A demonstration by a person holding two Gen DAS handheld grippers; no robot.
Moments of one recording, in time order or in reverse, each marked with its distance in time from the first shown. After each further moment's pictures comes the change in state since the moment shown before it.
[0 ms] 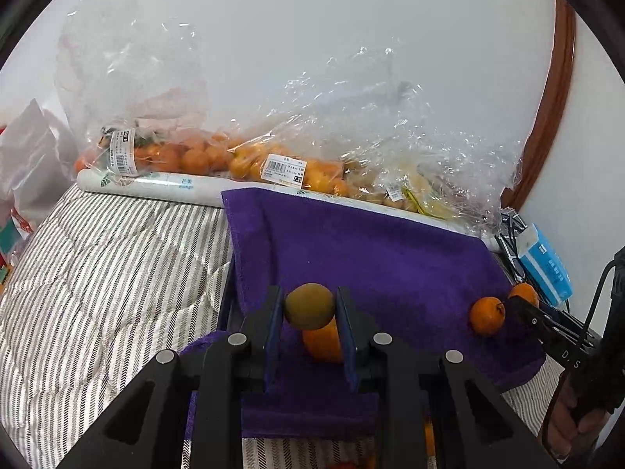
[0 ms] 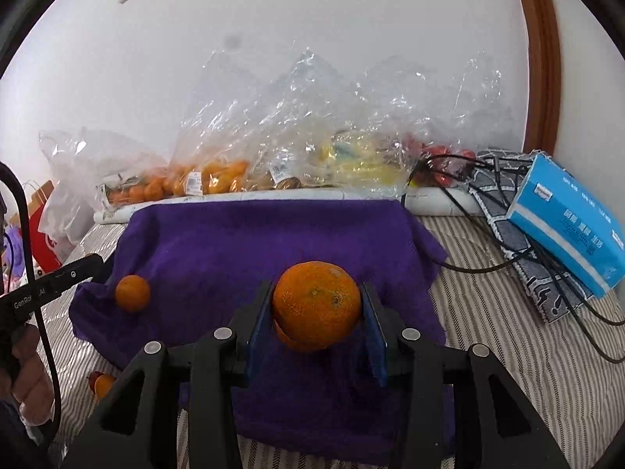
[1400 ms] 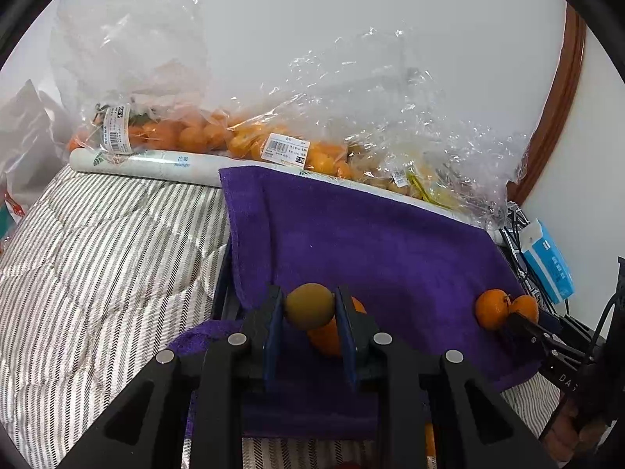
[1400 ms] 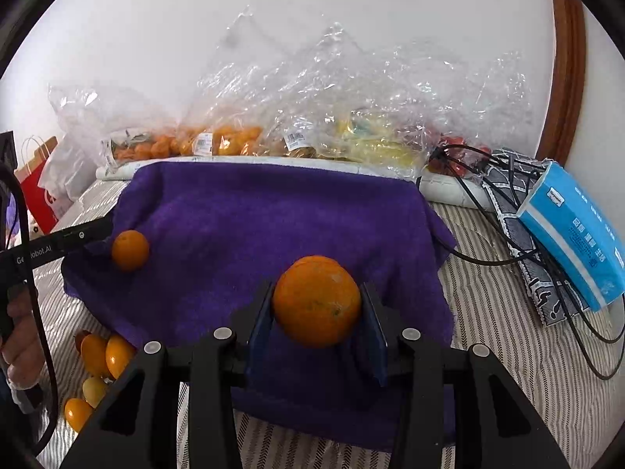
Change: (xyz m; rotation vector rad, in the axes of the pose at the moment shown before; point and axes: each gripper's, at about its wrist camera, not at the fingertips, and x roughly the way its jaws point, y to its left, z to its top) left arm 0.015 0.005 -0.004 -0.020 0.054 -0.018; right arm 0.004 0.009 -0.006 -0.122 0.089 -0.011
